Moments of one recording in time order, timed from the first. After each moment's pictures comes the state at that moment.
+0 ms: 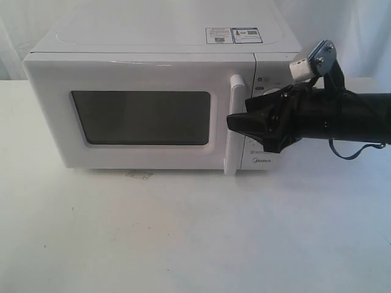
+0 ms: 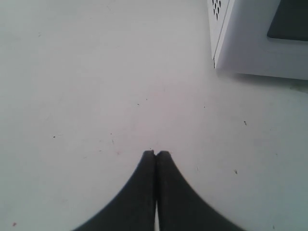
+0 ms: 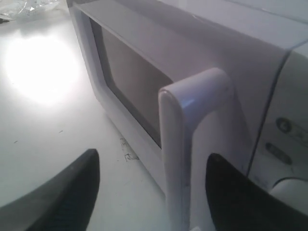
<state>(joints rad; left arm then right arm) -0.02 0.00 0.02 0.07 0.45 -0.16 -0.04 1.60 -0.81 1.73 0.92 -2.12</state>
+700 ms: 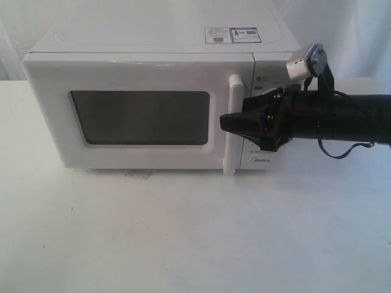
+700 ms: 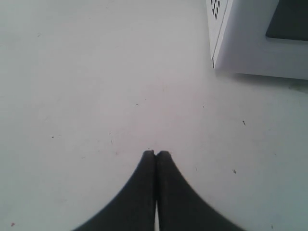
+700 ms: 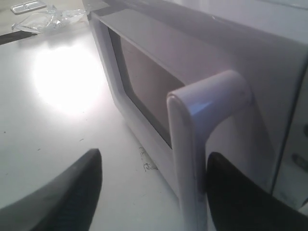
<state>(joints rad) -0.02 0.00 0.02 0.07 0.45 -0.16 -0.03 1.69 -0.86 1.73 1.03 -2.12</state>
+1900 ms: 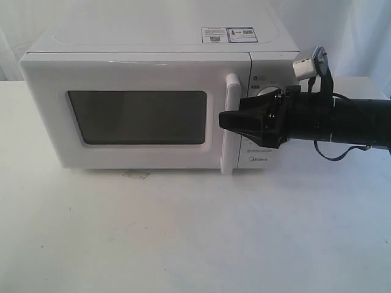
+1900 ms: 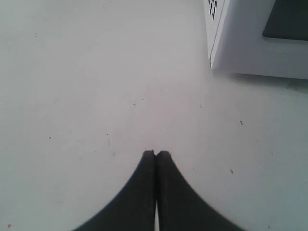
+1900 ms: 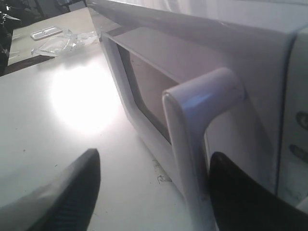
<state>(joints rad) -0.02 0.00 0.02 0.07 0.45 -0.16 -0.03 1.77 -0.86 1.75 1.13 -2.12</state>
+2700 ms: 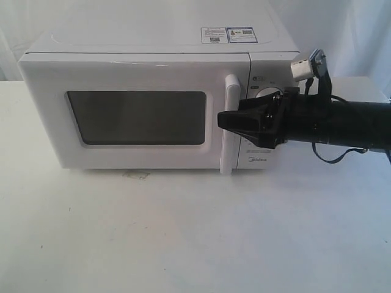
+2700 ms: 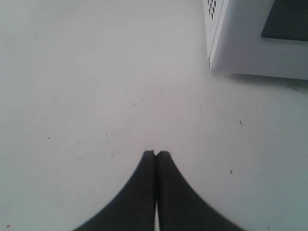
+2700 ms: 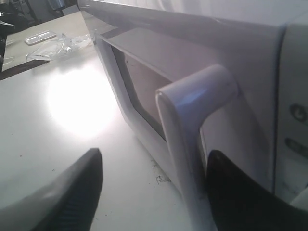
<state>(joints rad) -0.02 0.00 0.02 0.07 0.45 -0.16 -0.01 1.77 -0.84 1.78 1.10 -2.12</state>
